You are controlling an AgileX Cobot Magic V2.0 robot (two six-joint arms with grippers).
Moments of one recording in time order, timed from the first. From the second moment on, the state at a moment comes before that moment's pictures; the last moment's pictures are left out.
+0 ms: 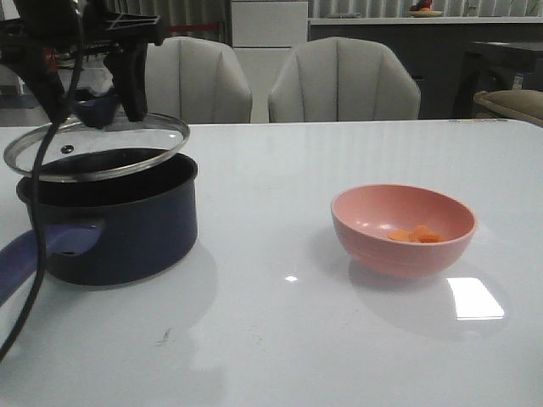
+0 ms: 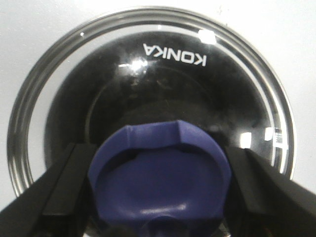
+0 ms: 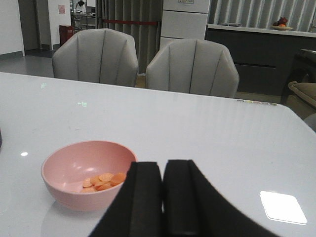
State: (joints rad) left arm -0.35 1.81 -1.61 0.06 1.06 -0.37; right arm 0.19 -0.01 0.03 -0.01 0.01 0.00
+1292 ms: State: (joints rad) left arm 0.21 1.74 -1.21 -0.14 0.82 0.06; right arm 0.19 -0.01 0.03 -0.01 0.01 0.00
